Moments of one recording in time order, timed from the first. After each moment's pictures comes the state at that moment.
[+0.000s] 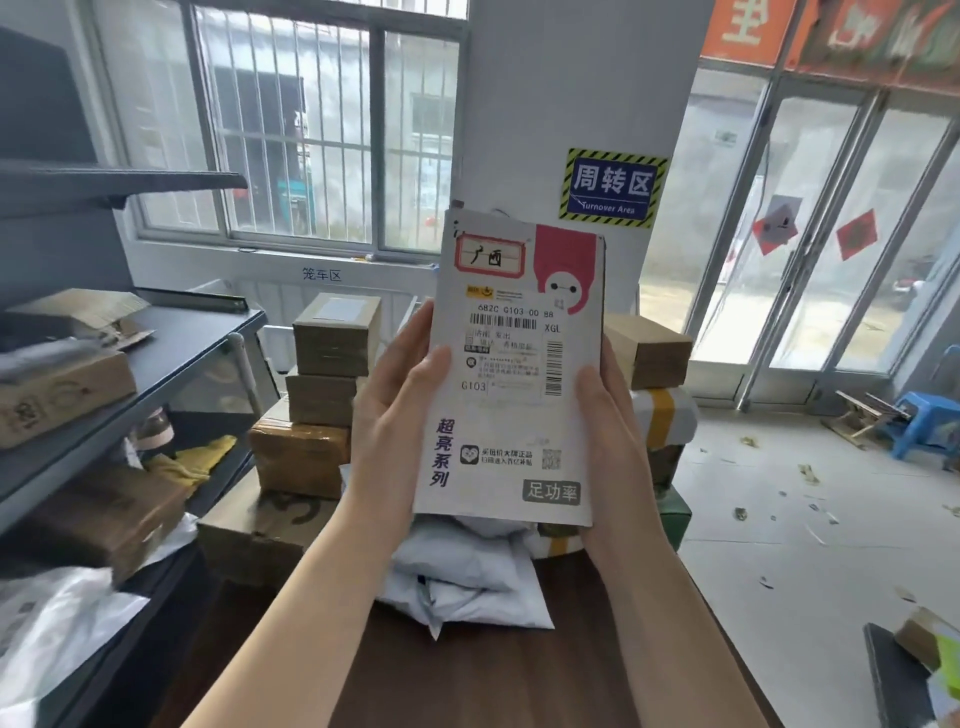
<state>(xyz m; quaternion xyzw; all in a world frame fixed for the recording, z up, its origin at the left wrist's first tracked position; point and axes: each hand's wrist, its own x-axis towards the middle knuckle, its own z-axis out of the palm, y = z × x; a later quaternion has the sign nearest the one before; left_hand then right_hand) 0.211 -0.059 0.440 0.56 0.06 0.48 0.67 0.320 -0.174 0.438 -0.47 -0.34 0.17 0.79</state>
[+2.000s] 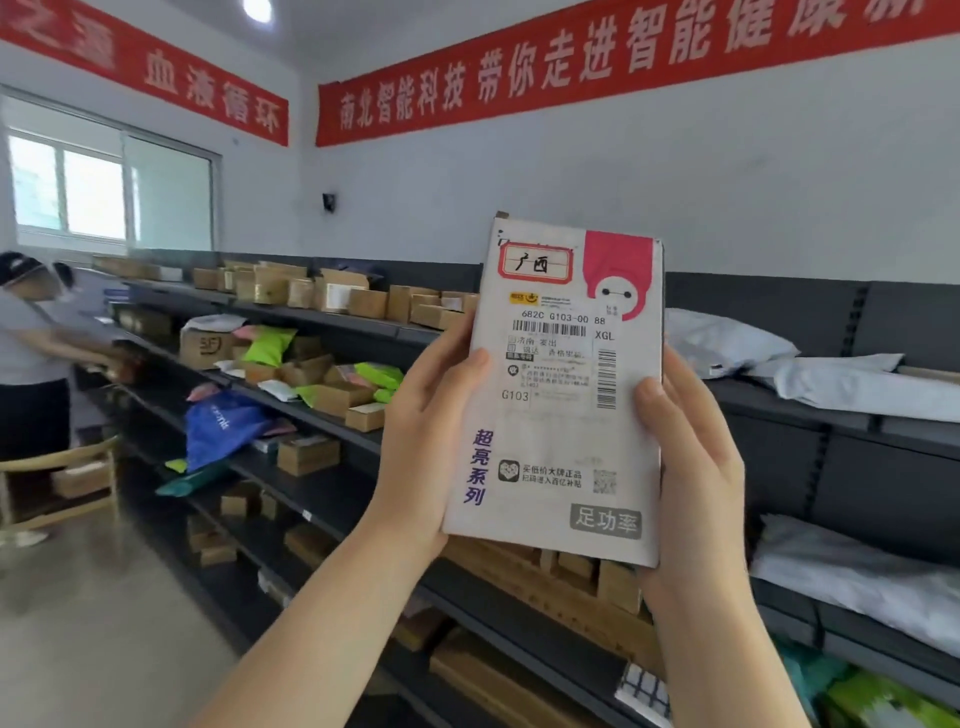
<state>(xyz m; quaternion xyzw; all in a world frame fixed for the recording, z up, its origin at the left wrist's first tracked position) -0.545 -1.050 0.549 0.30 0.50 0.80 -0.14 -0.491 -0.898 0.545 0.15 -0.55 0.74 0.35</state>
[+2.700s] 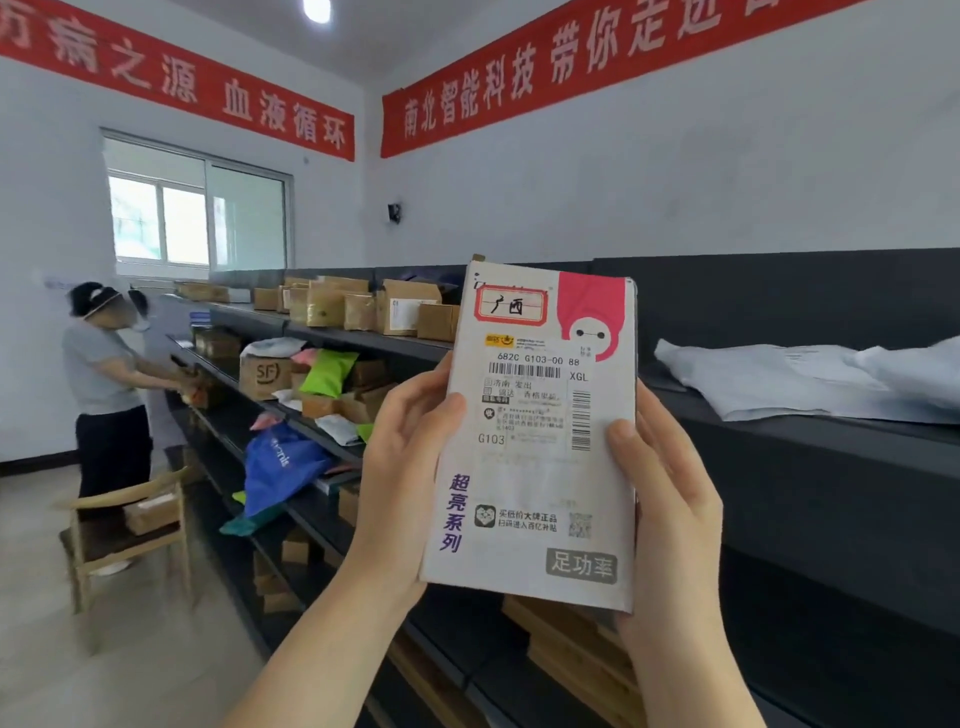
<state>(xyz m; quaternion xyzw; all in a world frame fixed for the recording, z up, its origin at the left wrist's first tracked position) -0.877 -1.162 0.535 0.18 0.52 0.81 -0.22 -0.854 -1.005 0.525 0.16 -0.53 0.79 0.27</state>
